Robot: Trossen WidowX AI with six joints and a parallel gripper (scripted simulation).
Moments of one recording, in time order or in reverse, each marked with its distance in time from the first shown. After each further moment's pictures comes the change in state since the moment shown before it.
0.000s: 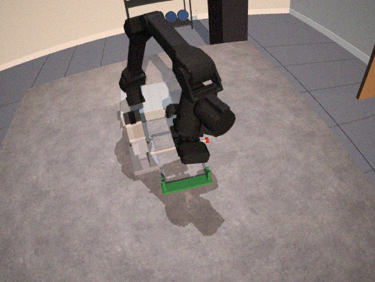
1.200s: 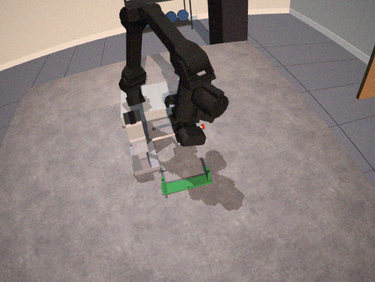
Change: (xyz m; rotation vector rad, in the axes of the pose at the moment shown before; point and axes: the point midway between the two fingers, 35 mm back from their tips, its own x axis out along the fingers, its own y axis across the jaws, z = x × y) arm 0.019 0.070 0.017 -0.029 -0.015 -0.010
